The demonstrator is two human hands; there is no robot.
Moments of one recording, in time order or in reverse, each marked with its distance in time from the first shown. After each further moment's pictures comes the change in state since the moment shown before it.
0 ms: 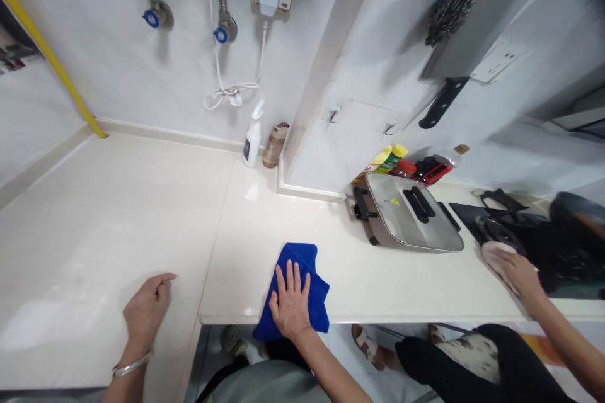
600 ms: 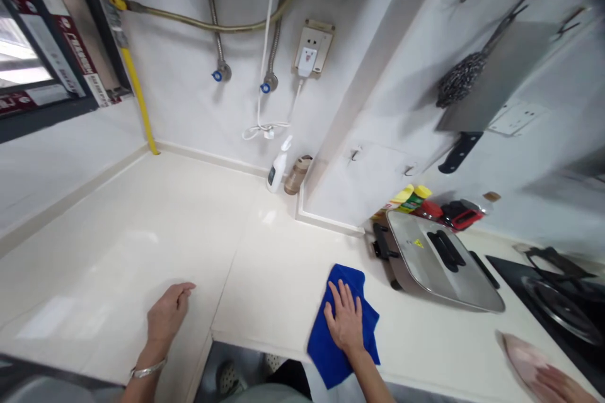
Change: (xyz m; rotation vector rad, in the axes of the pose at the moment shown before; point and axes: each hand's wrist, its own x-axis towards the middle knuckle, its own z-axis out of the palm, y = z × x) left_hand -0.008 -0.012 0.002 -0.098 0.063 0.137; right_hand 0.024 0.134 0.029 0.021 0.198 0.089
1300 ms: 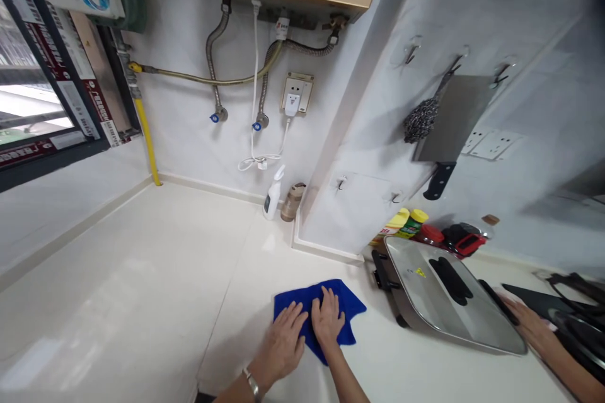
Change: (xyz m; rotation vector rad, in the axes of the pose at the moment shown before) left_hand -0.039 0.209 0.142 -0.150 -0.380 0.774; right_hand 0.094 -0.056 0.040 0.371 0.218 0.389
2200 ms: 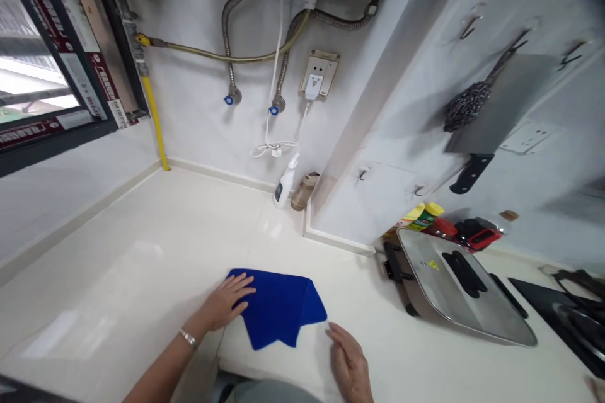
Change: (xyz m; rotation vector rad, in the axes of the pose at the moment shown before) left_hand -0.071 -0.144 -0.130 0.075 -0.206 -0.016; right_hand -0.089 0.068 -0.074 0.308 -0.227 -0.405
